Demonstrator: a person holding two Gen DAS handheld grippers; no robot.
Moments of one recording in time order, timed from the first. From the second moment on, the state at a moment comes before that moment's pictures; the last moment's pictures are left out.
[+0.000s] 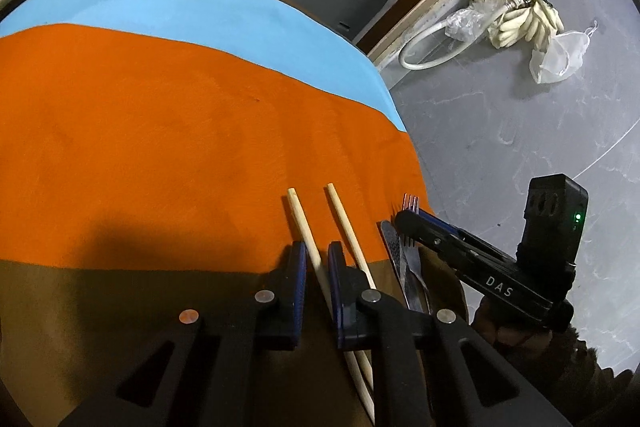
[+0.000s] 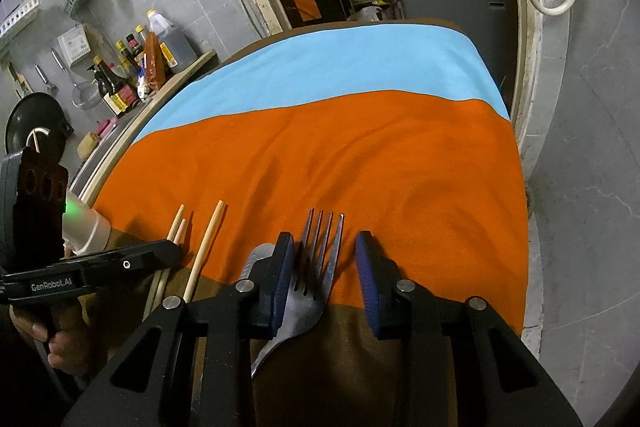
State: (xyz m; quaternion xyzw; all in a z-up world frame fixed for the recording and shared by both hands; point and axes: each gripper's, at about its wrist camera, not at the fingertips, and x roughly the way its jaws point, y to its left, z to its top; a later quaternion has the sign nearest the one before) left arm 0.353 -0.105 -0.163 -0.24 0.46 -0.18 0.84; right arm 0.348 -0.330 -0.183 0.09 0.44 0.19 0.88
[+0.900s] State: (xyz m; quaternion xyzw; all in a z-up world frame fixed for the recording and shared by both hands) left arm 0.350 -0.106 -0.164 -0.25 0.47 -0.19 0.83; right arm 0.348 -0.330 -0.183 0.09 0.44 0.19 0.88
